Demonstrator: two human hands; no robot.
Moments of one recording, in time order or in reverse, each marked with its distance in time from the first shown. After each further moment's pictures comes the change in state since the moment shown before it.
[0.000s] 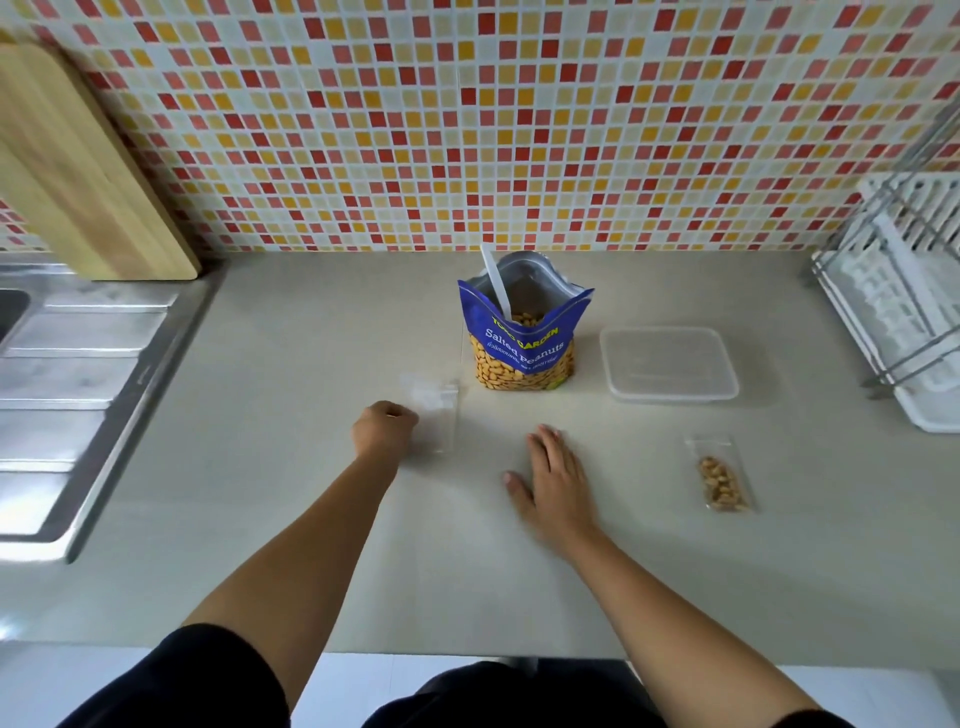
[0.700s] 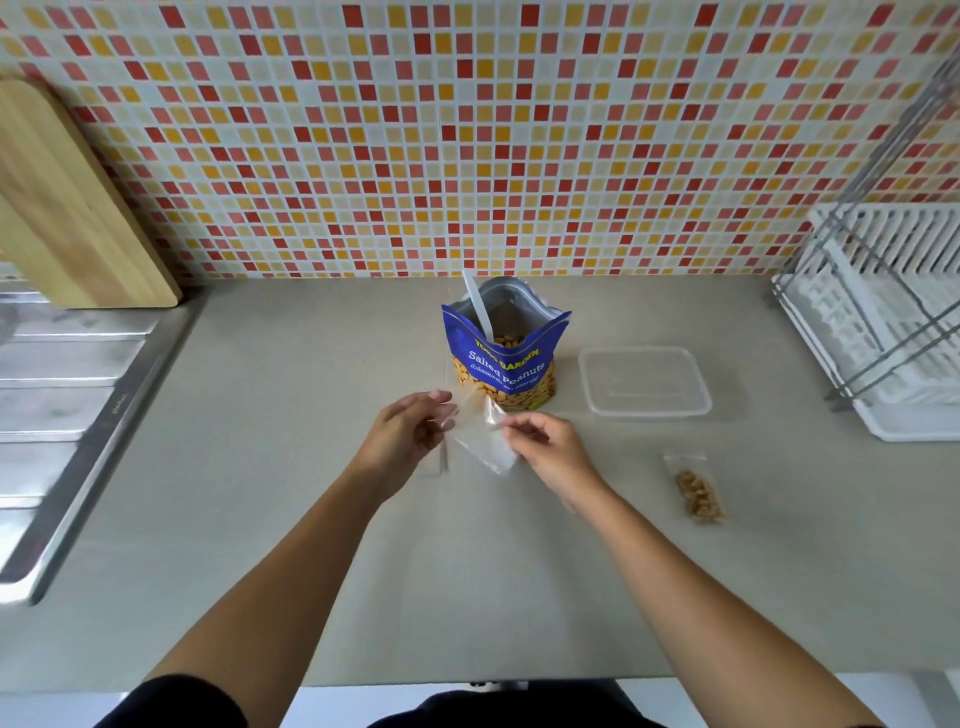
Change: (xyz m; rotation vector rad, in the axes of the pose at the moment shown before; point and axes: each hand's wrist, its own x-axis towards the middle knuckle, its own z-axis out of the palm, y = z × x) left_hand -0.041 0.041 -0.007 -0.735 -0.542 0.072; right_hand 0.030 -0.030 -0.082 1.007 -0.016 0.200
